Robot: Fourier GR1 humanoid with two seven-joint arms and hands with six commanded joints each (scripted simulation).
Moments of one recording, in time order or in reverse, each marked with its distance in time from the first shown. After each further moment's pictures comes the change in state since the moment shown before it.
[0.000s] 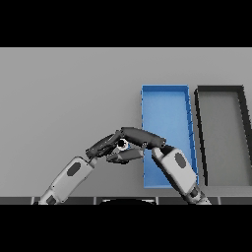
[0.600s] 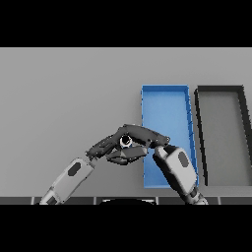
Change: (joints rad) left arm 0.018 -0.015 0.007 0.038 0.023 0.004 0.072; right arm -0.006 0.037 -0.059 -0.042 -0.125 -0.022 0.107
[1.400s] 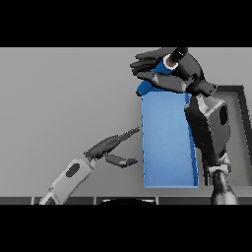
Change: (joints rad) left arm 0.012 0.011 0.000 -0.041 0.023 -0.013 0.020; right arm -0.567 -0.318 -0.328 0.249 -0.351 -0.438 0.084
